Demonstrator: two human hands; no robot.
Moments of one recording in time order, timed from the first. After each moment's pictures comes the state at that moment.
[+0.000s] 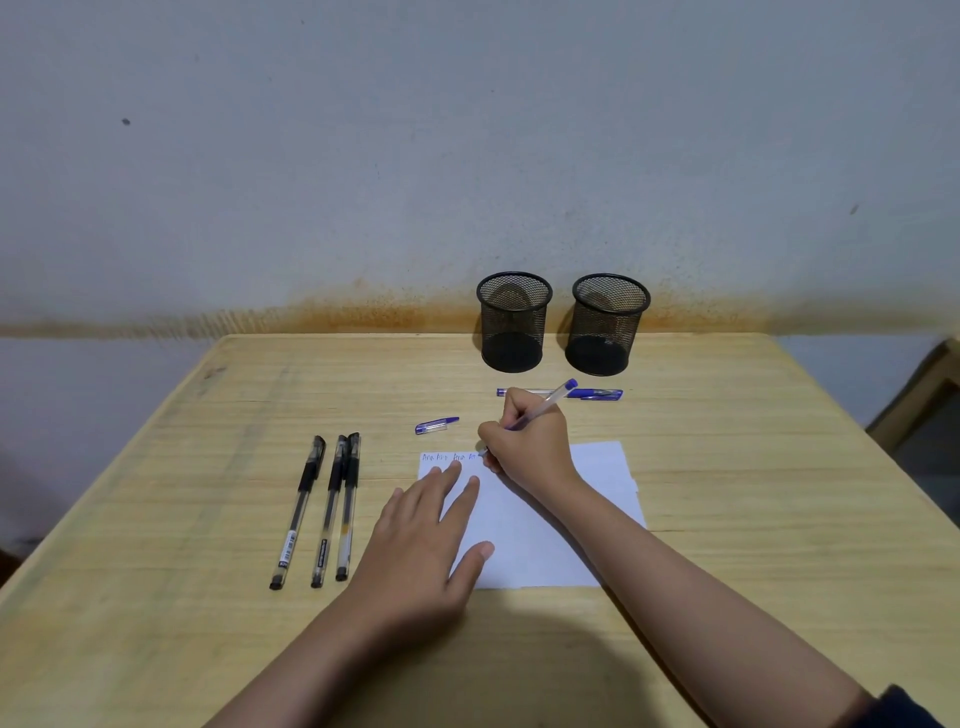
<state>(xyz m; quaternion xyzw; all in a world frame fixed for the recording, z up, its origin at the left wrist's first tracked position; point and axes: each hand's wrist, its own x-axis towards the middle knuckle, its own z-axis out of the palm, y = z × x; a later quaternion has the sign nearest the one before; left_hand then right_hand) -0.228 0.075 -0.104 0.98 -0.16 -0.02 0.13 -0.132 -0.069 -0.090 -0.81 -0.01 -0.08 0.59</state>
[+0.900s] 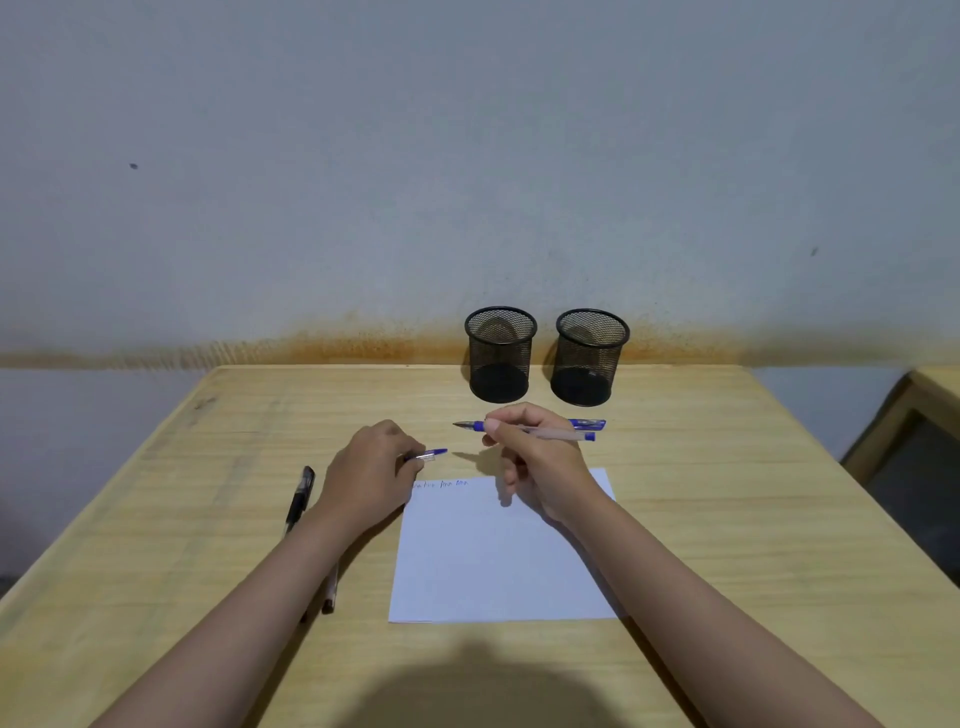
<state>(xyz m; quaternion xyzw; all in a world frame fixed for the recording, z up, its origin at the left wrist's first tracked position) -0.129 0.104 -0.082 0.96 -0.10 0.11 0.22 -0.139 -0.095 -0.062 -0.58 -0.04 0.06 0.81</state>
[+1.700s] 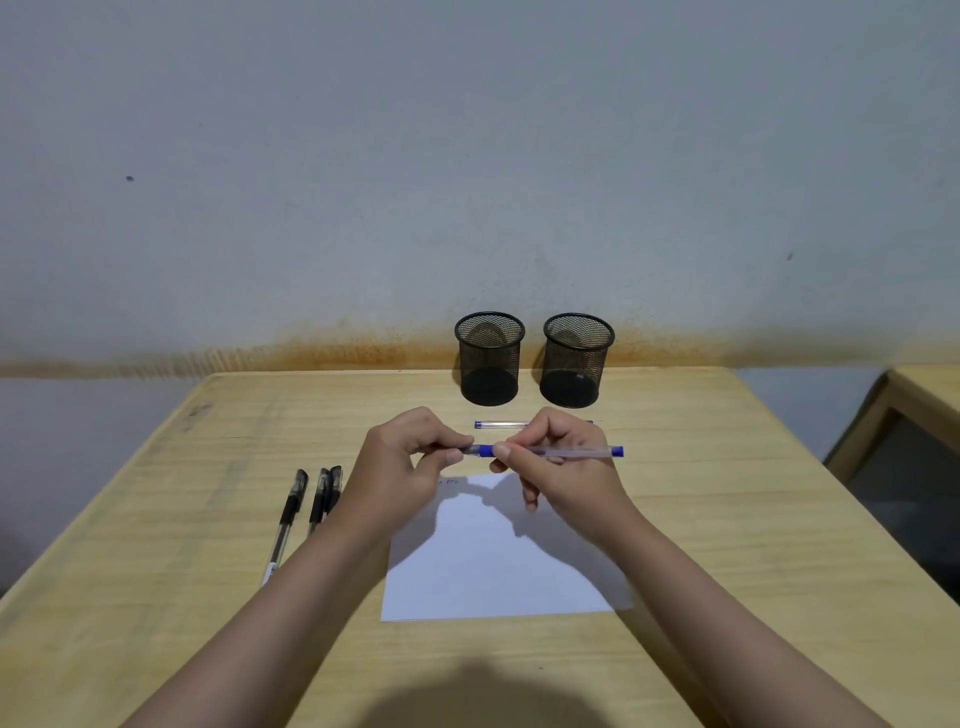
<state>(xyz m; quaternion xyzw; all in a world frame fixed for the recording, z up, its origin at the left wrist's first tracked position) -0.170 0.065 -0.039 0.82 -0.22 0.17 0.50 -0.186 -0.121 -0.035 -0.69 -0.14 -0.06 0.71</state>
